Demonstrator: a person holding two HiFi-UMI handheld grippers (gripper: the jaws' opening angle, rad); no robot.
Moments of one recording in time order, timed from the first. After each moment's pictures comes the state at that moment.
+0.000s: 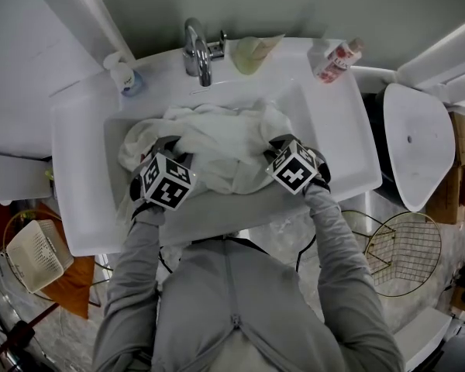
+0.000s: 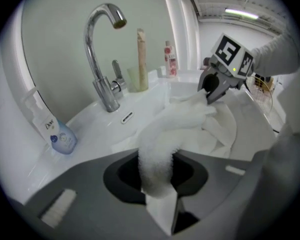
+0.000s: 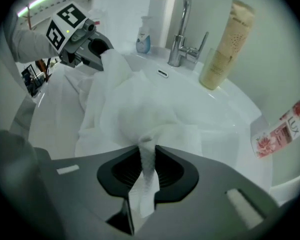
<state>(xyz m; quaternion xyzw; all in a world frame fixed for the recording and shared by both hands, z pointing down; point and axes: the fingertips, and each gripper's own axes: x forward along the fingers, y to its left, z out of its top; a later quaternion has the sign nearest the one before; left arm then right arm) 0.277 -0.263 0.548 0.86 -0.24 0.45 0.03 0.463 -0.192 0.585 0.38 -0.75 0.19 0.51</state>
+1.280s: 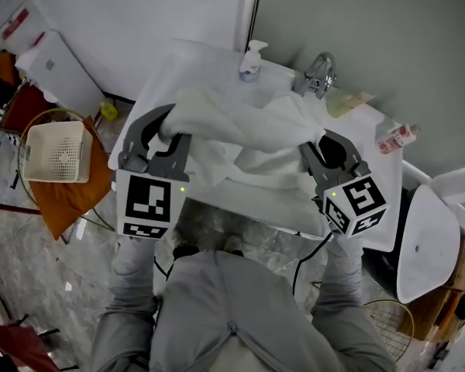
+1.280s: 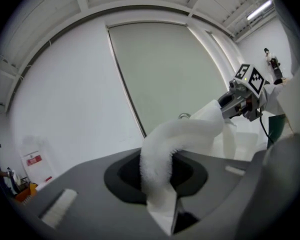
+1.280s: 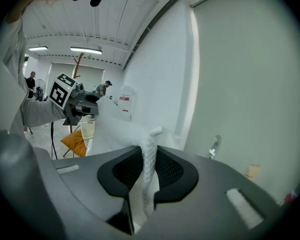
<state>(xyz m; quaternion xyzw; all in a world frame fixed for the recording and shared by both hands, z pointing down) 0.078 -0.167 0.266 0.79 -0.57 0.20 -0.10 0.282 -0.184 0.290 0.36 -0.92 -0.02 0.17</state>
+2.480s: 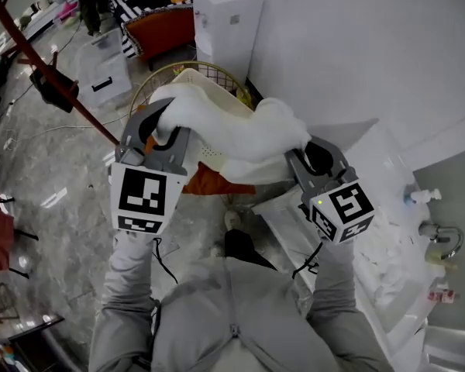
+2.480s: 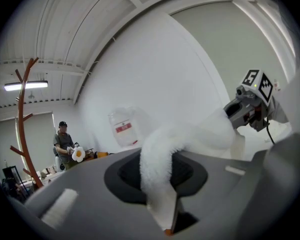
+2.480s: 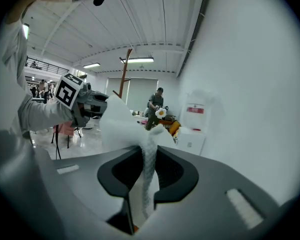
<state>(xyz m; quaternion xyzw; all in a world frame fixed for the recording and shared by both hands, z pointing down) -0.470 0.032 0.257 0.56 -0.80 0.20 -0.04 -0.325 -0.079 0.298 0.02 -0.99 -0.07 0.14</state>
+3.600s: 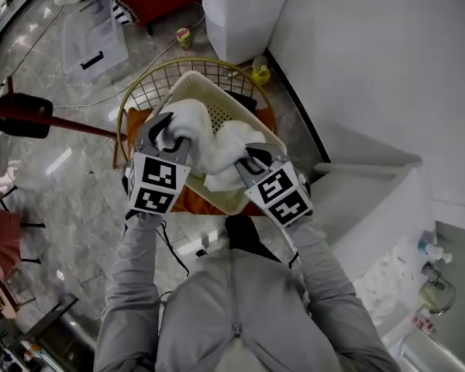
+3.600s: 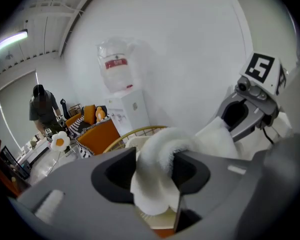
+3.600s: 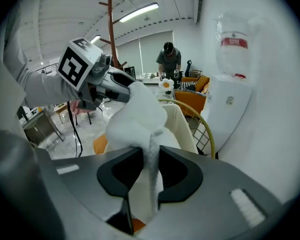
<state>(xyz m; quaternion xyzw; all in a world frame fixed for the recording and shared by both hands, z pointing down) -0.664 -0.064 0.504 0.55 -0.76 0.28 0.22 -0.543 -0.107 0.536 -0.12 -0.91 0.00 0.39</state>
